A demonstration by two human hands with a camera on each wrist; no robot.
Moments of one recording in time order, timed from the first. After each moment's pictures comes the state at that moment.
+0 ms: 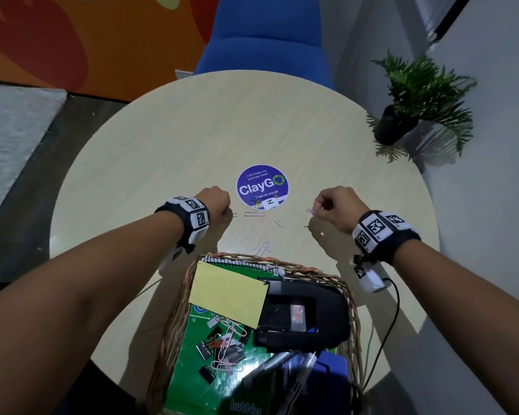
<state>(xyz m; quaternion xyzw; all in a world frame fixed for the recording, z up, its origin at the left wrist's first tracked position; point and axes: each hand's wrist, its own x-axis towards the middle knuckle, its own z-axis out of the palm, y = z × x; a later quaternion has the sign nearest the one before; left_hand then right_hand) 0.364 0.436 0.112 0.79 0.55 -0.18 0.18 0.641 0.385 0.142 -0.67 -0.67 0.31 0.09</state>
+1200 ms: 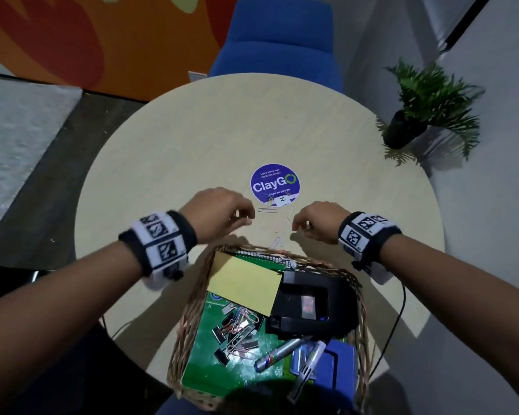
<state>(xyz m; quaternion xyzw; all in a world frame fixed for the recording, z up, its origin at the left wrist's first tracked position) 0.332 0.357 0.201 0.88 0.44 0.02 0.20 0.586 0.371 0.151 -0.52 -0.81 0.21 -0.17</state>
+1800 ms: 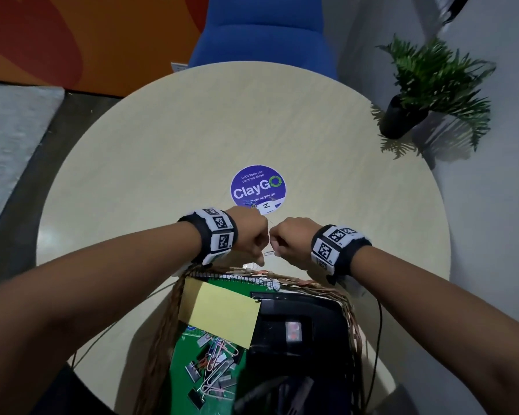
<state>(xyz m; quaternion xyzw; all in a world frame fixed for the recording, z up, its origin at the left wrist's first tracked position) 0.431 0.422 0.114 0.87 0.35 -0.26 0.22 0.585 0.386 0.098 -0.50 -0.80 0.29 -0.14</state>
